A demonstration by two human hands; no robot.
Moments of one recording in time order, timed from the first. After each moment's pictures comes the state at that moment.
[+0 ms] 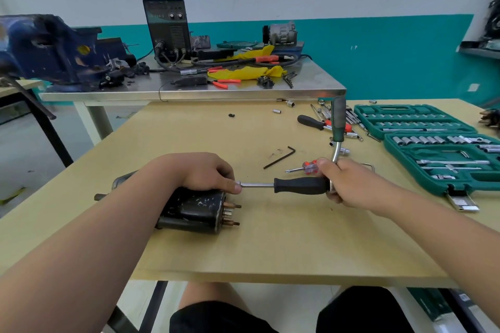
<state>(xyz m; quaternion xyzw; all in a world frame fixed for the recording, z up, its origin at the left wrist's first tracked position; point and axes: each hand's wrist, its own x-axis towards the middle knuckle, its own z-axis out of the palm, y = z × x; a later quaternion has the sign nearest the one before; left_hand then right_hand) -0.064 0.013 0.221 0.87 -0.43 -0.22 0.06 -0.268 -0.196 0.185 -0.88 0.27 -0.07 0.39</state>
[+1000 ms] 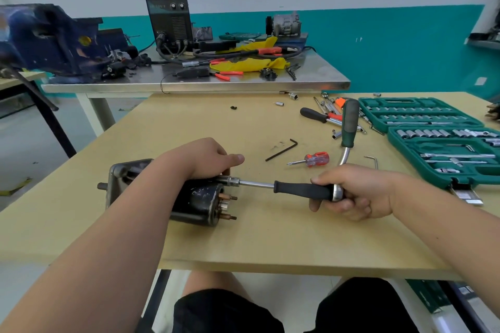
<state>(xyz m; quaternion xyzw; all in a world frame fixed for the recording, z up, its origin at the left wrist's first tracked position) -0.063 0.010 0.209 0.91 -0.36 -0.14 0.17 -0.274 -0.200 0.192 -0.73 0.23 0.22 0.60</state>
